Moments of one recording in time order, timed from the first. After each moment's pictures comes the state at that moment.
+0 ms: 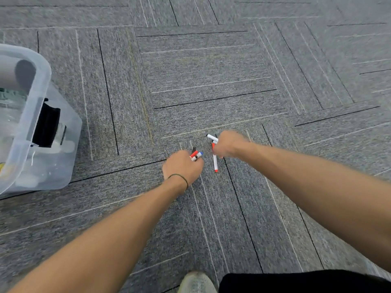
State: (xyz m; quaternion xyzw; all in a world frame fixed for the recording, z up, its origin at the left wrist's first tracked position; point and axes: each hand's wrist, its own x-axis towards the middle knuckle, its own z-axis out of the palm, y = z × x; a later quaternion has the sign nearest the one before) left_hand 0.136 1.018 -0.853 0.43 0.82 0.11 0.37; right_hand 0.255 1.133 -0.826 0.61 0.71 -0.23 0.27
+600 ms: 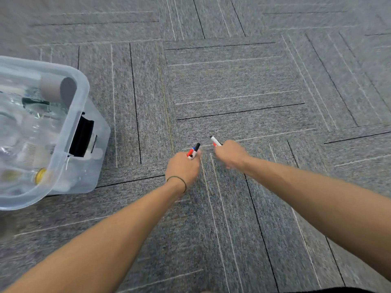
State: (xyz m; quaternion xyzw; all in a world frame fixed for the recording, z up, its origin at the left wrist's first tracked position) left_hand 0.084 1.027 -0.851 0.31 0.80 0.26 0.44; right_hand 0.208 1.129 -0.843 0.62 0.65 -0.43 0.11
